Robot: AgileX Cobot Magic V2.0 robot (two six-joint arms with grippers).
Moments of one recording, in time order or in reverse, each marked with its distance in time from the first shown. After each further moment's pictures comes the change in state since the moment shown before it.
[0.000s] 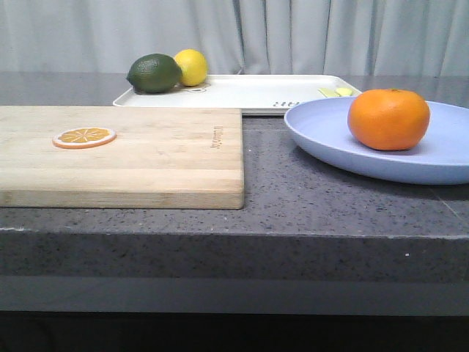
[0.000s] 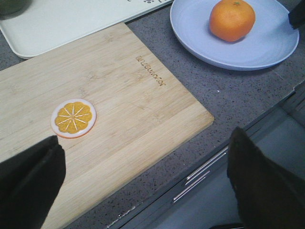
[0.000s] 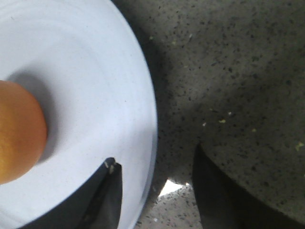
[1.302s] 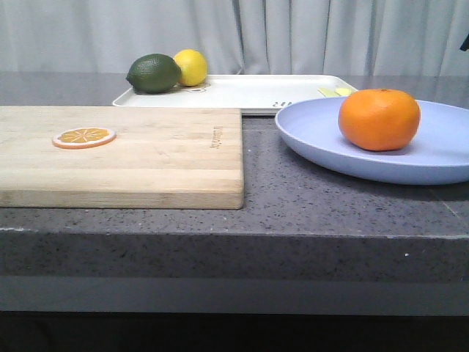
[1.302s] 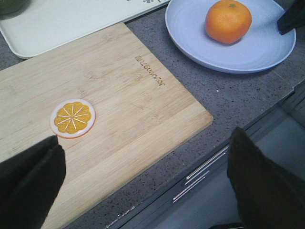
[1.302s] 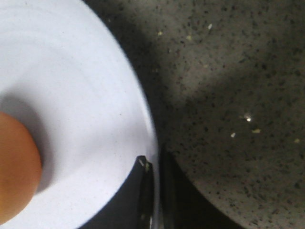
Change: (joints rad) left arm 0.000 0.000 0.000 0.000 0.000 0.000; right arm -0.002 0.103 -0.034 0.073 -0.005 0.012
